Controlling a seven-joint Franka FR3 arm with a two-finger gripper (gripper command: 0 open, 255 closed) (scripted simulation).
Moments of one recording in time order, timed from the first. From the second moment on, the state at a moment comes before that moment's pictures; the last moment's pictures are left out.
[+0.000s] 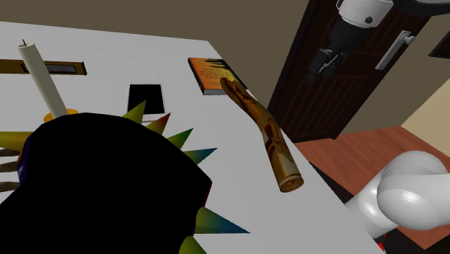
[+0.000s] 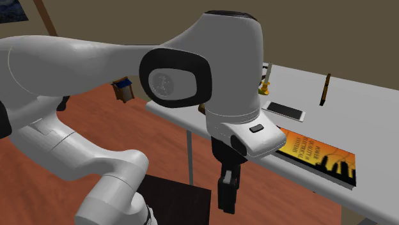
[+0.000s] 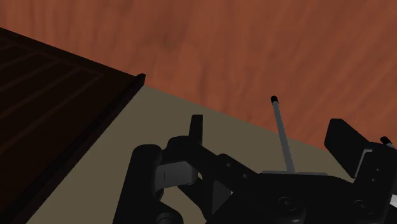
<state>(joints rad) -0.01 -0.81 0.07 -2.35 -0.08 1.66 0.09</state>
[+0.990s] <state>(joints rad) 0.07 -0.73 0.30 -2.26 0.17 1.66 0.42</state>
